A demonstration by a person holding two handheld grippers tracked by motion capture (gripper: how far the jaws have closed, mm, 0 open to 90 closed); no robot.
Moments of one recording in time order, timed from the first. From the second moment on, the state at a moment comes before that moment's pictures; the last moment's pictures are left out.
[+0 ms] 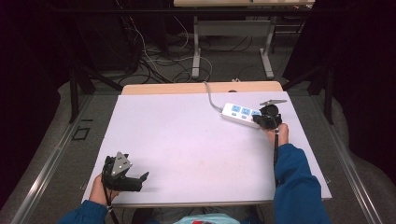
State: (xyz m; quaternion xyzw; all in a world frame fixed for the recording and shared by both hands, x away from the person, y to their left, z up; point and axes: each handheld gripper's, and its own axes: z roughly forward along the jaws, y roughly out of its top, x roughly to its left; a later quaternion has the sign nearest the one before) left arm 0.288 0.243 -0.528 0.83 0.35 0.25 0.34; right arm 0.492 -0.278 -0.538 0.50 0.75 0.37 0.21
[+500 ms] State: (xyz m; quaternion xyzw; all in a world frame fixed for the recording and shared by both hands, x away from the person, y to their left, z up) left arm 0.288 0.243 -0.528 0.83 0.35 0.25 0.34; right arm 0.492 -0.278 -0.538 0.50 0.75 0.37 0.22
